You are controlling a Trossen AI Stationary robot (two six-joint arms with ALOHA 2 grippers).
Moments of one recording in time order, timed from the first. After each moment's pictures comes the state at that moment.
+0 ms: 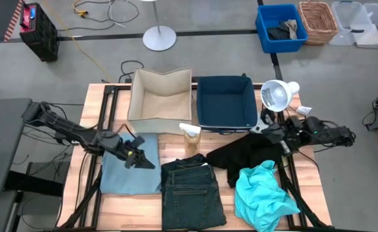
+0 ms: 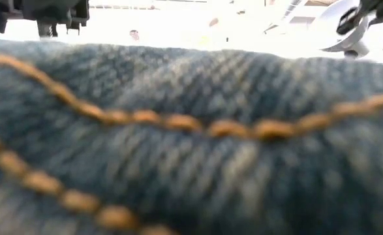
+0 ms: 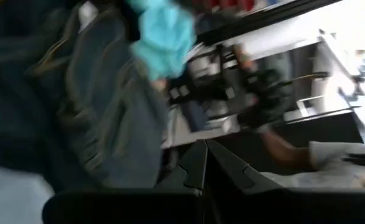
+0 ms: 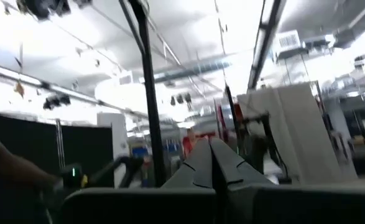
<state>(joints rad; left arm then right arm) -0.33 0.87 0.38 0.33 0.08 -1.22 0.09 0.02 0.14 0.46 -0.08 0.23</state>
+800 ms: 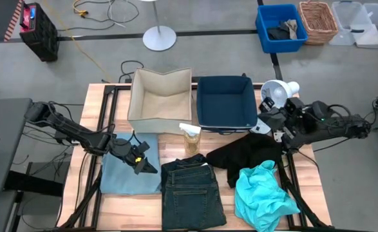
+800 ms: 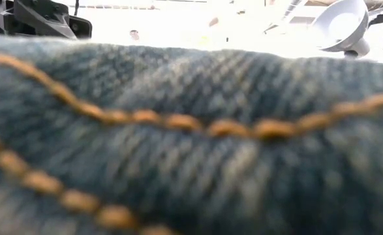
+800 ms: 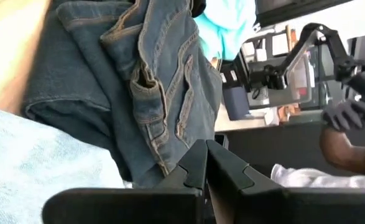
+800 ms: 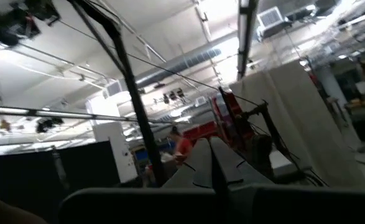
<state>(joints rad) -0.34 1.00 0.38 0.28 0.05 -1.22 0.07 0.53 0.58 0.46 -0.04 0.41</state>
